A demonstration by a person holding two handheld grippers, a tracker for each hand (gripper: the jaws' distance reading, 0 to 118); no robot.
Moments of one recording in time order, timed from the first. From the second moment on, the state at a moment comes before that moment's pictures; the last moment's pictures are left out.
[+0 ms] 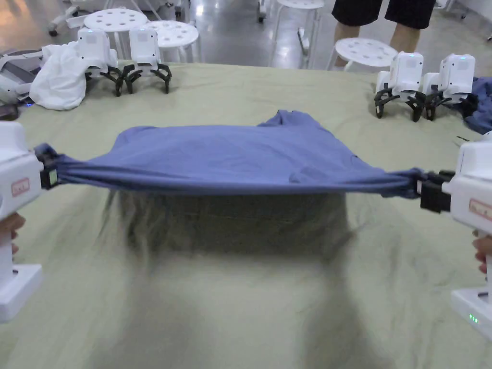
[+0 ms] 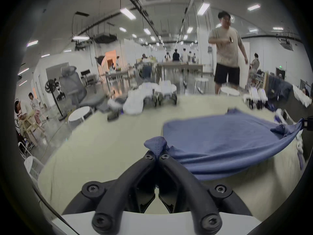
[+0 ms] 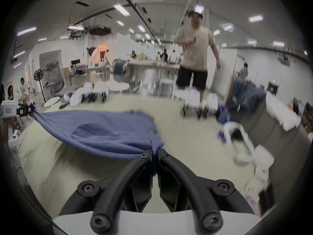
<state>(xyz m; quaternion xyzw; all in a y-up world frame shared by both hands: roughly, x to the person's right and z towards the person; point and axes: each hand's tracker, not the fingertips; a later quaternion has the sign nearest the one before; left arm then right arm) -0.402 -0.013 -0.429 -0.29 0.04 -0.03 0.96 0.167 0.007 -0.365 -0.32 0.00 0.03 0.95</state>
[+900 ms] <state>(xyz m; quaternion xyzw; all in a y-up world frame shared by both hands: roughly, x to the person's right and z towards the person) -0.429 -0.135 -0.275 -0.46 -0.04 -0.15 0.88 0.145 -0.130 -0.218 -0.52 0.02 0.08 0.85</state>
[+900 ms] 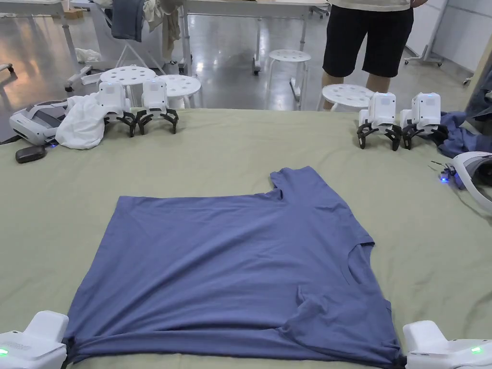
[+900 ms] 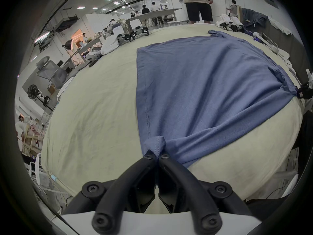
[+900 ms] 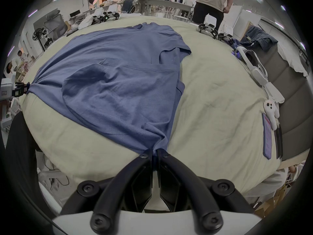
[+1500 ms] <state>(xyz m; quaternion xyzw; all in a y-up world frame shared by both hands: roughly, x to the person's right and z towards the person) -0.413 -0.080 -0.249 -0.35 0.06 -0.08 0.93 0.137 -0.073 -0.189 -0.42 -0.06 0.08 0.90</state>
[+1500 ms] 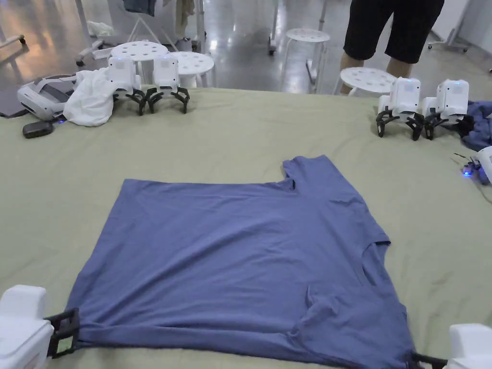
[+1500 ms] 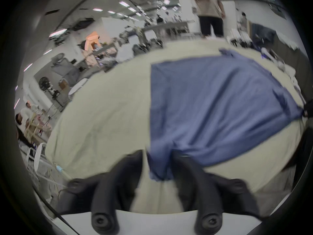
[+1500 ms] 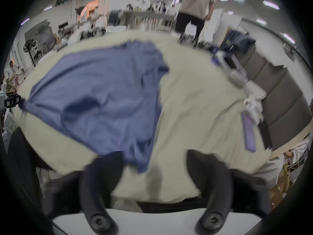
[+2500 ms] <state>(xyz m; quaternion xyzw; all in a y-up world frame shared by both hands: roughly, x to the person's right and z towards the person) -0.405 -0.086 -0.235 -0.38 0.07 -0.01 0.92 0.068 -0.014 -0.183 -0.22 -0.06 0.09 0.97</state>
